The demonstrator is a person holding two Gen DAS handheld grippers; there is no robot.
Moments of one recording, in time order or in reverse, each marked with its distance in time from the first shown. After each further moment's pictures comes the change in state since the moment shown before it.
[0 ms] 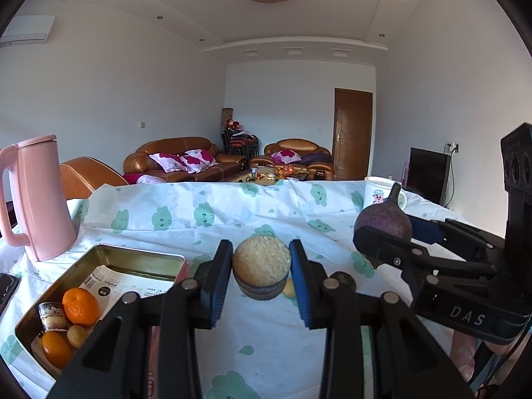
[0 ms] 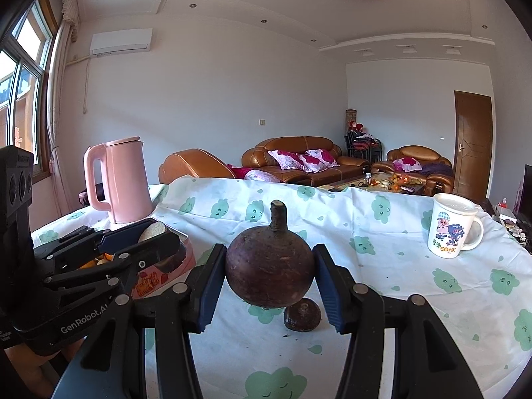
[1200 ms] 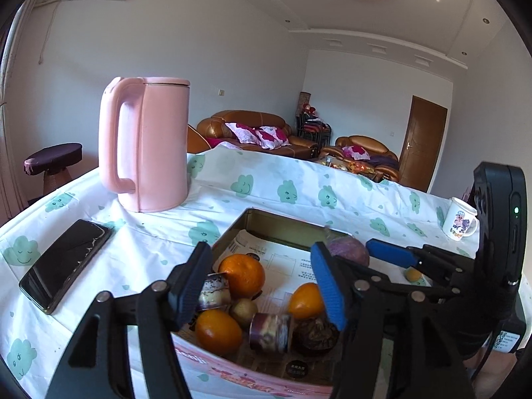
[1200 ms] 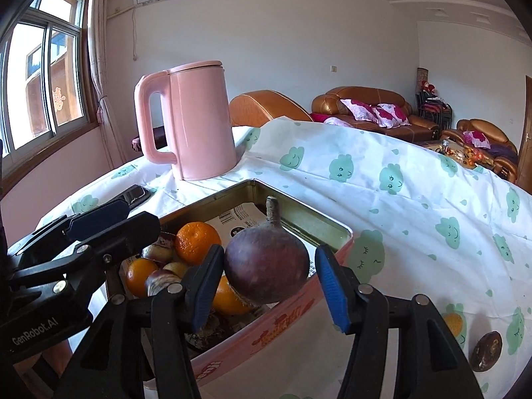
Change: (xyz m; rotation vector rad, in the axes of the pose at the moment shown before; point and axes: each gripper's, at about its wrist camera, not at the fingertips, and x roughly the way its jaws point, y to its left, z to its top) left arm -0.043 0.145 -0.018 -0.226 0.075 0.268; right arm 0.118 0.134 0.000 -0.067 0.241 0.242
